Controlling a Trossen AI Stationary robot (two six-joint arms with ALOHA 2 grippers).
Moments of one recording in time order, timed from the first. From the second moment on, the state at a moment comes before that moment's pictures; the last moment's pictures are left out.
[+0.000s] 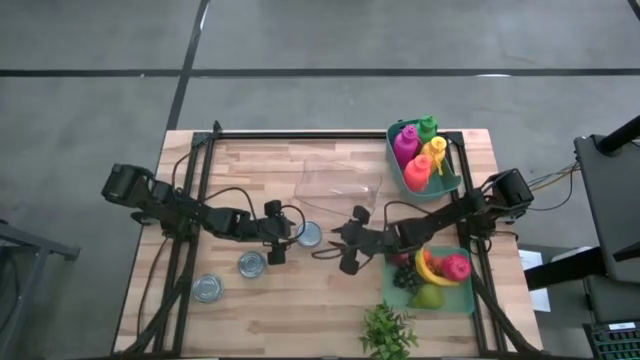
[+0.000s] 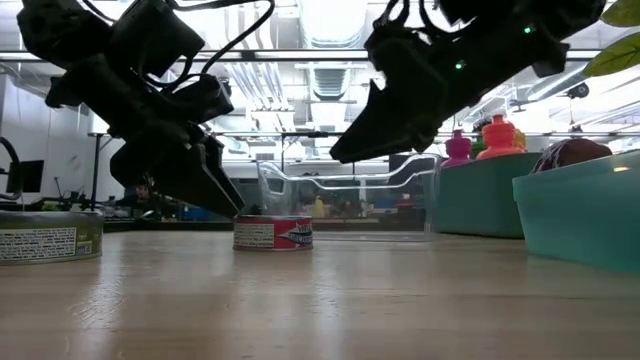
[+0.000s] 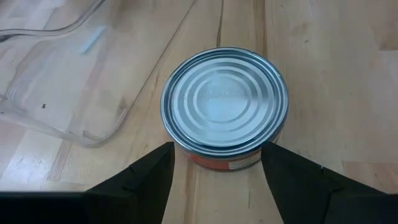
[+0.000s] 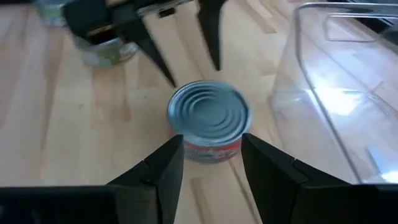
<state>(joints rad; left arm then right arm) -0.17 1.51 0.51 0.21 -0.29 -0.08 0.26 1.72 0.82 0.31 0.47 0.31</state>
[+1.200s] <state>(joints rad) 0.02 1.51 0.51 0.47 -0.52 0.05 0.35 1.71 1.04 0.28 0.40 0.00</state>
